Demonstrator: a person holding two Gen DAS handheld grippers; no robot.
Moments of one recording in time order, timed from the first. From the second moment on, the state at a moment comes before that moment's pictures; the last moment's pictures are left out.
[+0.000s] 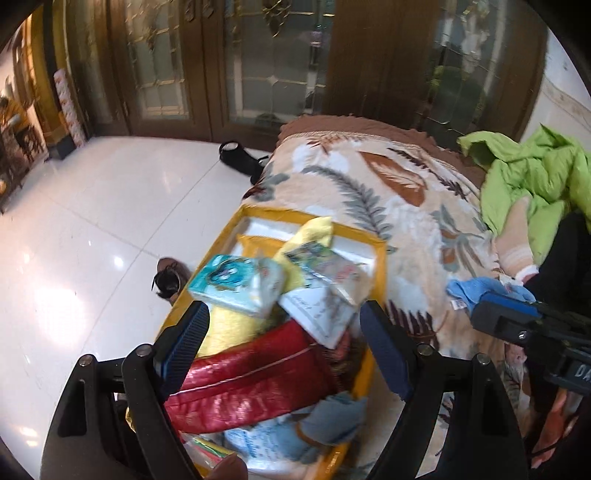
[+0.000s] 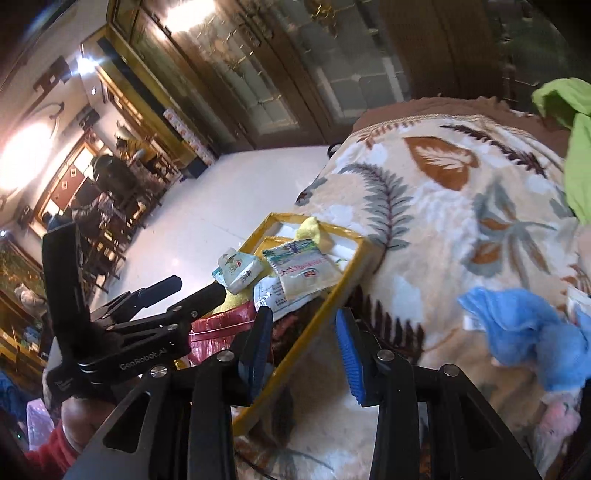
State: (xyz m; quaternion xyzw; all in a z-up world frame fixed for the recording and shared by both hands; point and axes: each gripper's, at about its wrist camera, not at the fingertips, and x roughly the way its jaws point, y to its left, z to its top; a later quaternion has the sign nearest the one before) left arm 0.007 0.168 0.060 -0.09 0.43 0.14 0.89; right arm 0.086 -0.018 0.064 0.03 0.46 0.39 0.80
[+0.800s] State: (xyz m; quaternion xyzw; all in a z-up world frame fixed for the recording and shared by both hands) left arm 0.041 0.065 0.058 -0.02 0.44 0.07 0.89; right arm 0.093 -0.182 0.059 0.10 0.45 0.27 0.84
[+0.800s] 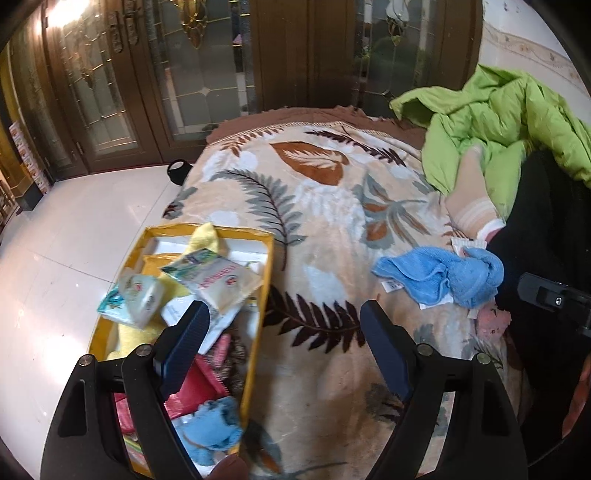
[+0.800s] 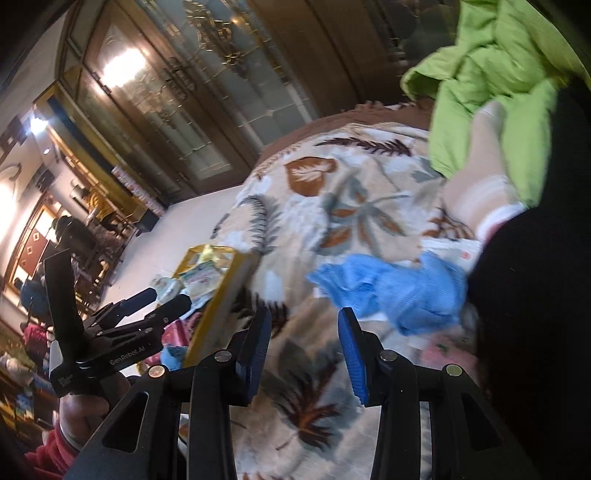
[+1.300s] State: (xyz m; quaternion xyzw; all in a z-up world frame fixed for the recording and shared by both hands) left arm 0.078 0.032 0.021 -0.04 0.50 0.01 0.87; right arm 0.106 -0.226 0.046 0.12 0.46 0.22 0.85
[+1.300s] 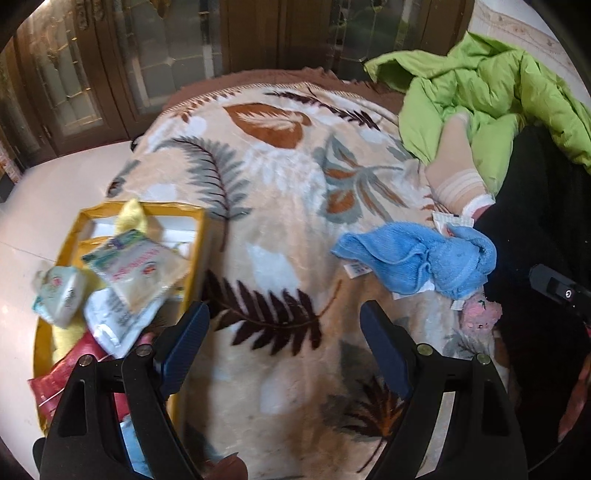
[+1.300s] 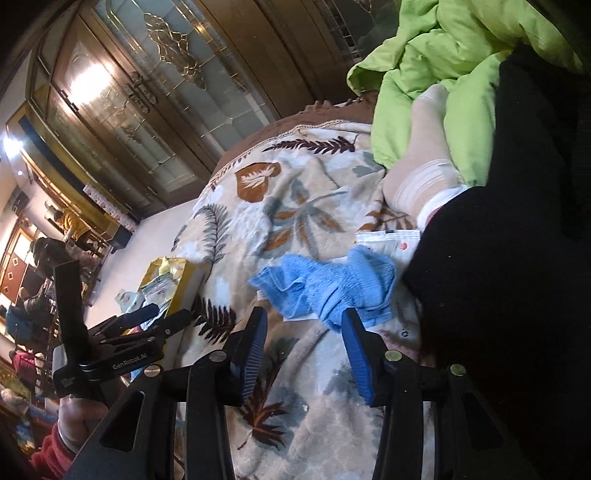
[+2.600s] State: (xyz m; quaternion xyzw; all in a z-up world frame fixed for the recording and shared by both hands) left arm 0.148 -0.091 -0.019 0.04 0.50 -0.25 0.83; right arm 0.124 -0.253 0.027 0.12 0.49 0.17 0.84
